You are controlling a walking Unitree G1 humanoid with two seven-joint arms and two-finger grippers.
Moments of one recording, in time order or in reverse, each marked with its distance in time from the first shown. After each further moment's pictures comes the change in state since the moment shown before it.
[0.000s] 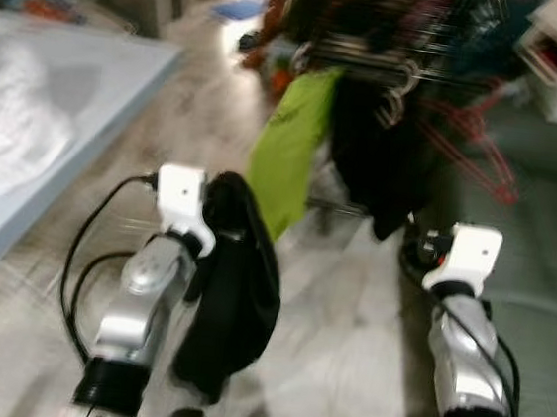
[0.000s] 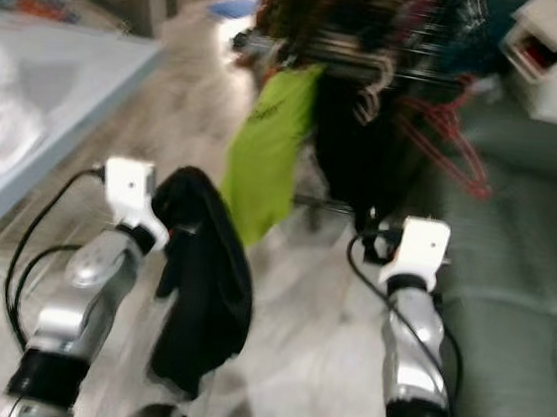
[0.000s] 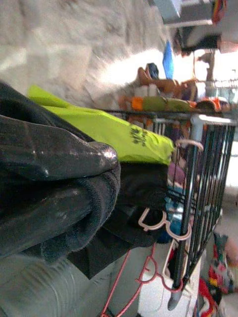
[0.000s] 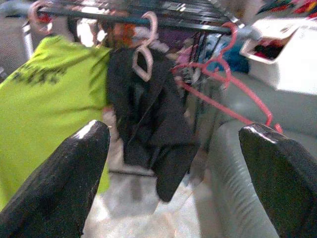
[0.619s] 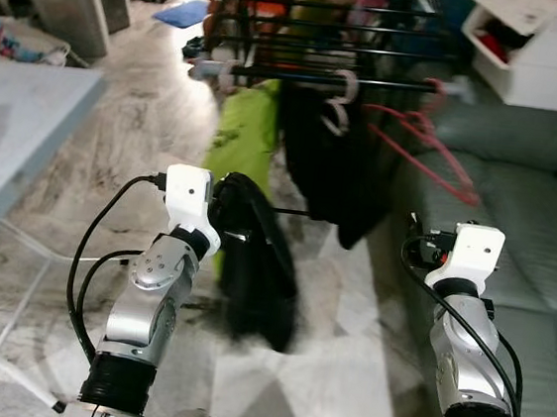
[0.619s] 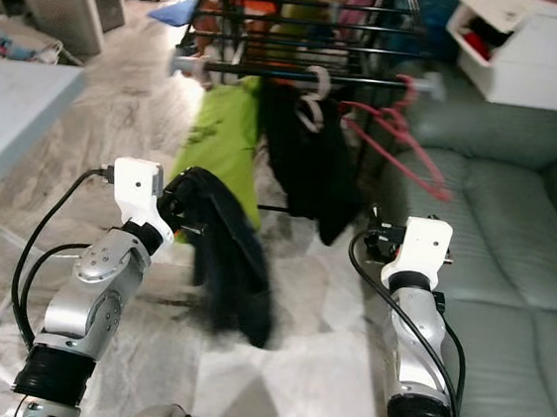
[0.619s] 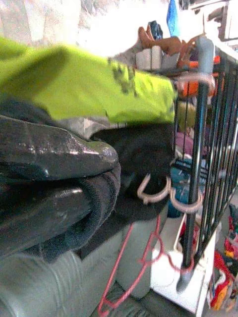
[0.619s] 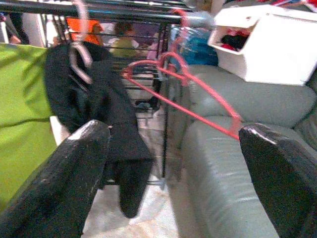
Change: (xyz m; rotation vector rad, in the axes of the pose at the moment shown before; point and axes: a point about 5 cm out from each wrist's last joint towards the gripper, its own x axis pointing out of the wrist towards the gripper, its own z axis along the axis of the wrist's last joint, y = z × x) left arm 0.003 -0.007 -0.002 -0.010 0.025 -0.023; right arm -0.001 -0.001 -0.003 0.000 0.011 -0.016
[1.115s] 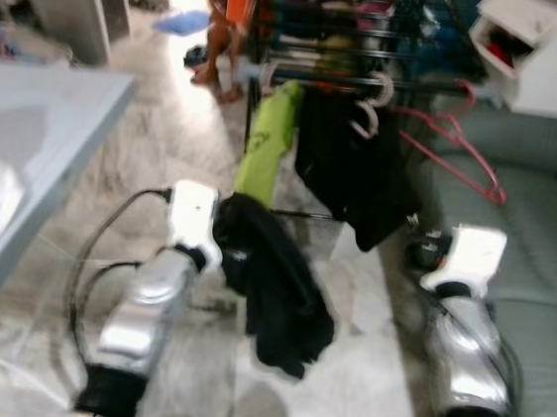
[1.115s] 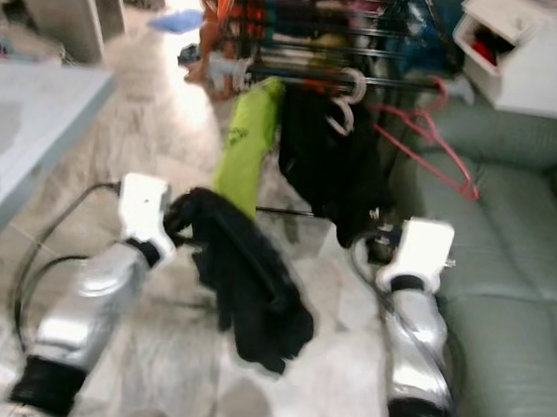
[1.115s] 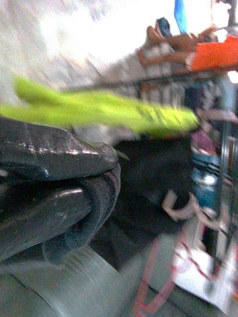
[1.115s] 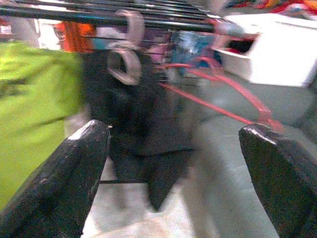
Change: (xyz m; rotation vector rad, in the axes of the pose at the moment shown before) left arm -0.015 0.007 -0.025 0.054 0.102 -0.010; right arm -0.001 0.012 -0.002 0.013 0.003 0.027
